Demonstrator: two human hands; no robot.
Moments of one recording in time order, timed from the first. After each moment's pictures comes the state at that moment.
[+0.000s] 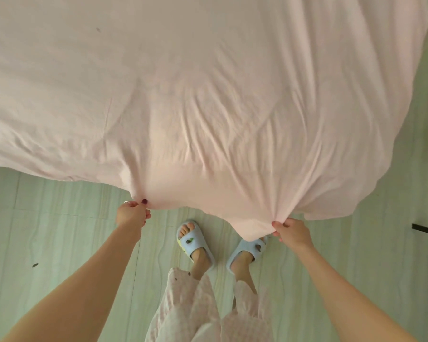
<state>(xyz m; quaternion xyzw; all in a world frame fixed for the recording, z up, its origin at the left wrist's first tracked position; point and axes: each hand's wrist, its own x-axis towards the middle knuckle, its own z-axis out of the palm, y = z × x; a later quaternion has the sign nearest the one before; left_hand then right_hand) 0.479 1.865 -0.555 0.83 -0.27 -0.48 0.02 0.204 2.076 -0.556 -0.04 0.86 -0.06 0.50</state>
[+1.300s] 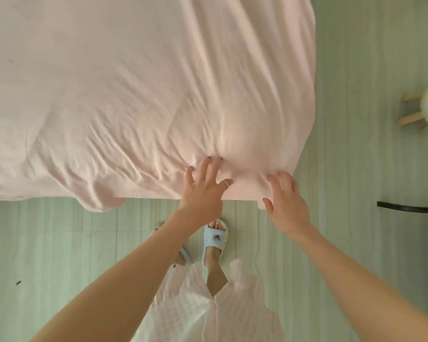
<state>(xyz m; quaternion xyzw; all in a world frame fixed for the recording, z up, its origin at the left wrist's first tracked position) 0.216 1.978 -0.467 0.26 -0.92 -0.19 -0.22 0.067 2.125 -0.498 -0.42 0.87 0.06 0.26</state>
